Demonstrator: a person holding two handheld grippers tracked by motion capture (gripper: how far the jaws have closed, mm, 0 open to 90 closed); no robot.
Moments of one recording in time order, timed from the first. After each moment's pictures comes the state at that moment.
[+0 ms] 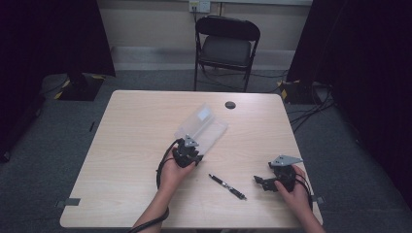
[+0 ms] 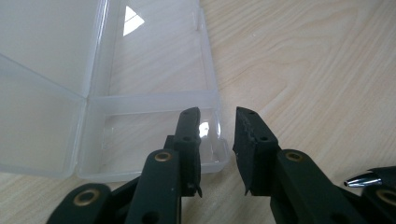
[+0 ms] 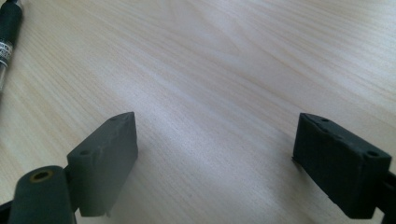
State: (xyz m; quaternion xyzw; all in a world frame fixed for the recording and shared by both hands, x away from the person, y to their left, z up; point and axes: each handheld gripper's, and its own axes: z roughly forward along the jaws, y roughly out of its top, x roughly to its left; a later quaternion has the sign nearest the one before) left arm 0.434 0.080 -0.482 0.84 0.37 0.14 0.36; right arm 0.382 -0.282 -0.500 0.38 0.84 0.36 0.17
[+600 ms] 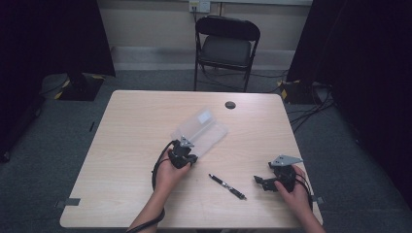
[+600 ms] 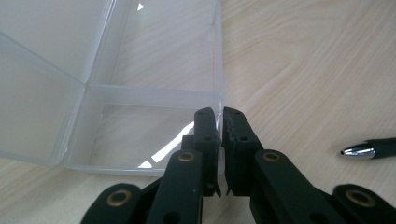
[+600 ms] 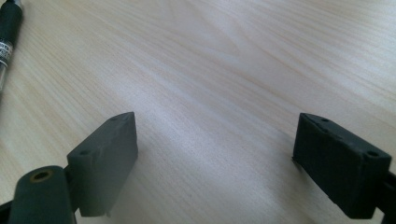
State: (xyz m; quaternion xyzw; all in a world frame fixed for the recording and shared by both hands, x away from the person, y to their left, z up) left arm 0.427 0.096 -0.482 0.84 0.39 0.11 0.36; right arm 0.382 -0.281 -0.500 0.38 0.84 0.36 0.17
